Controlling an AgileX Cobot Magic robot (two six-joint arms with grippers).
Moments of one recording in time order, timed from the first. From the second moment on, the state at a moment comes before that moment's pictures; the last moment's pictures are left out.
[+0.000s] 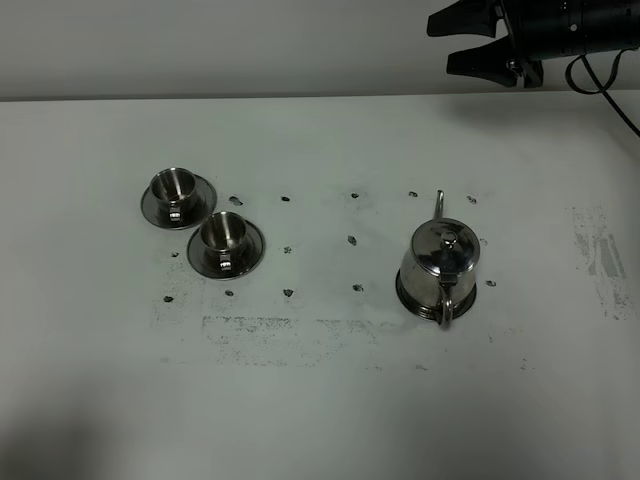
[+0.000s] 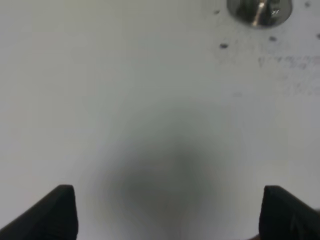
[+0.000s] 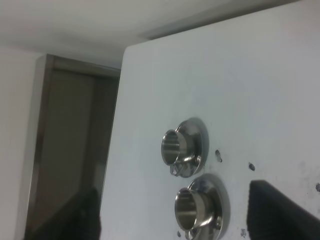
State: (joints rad) left arm -0.01 0.08 -0.47 -0.05 1.08 0.08; right arm 0.00 2.29 -1.98 1.24 1.21 -0.47
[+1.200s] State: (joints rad) left arm -0.01 0.00 -0.46 -0.06 1.07 0.08; right arm 0.00 2.29 -1.98 1.24 1.21 -0.47
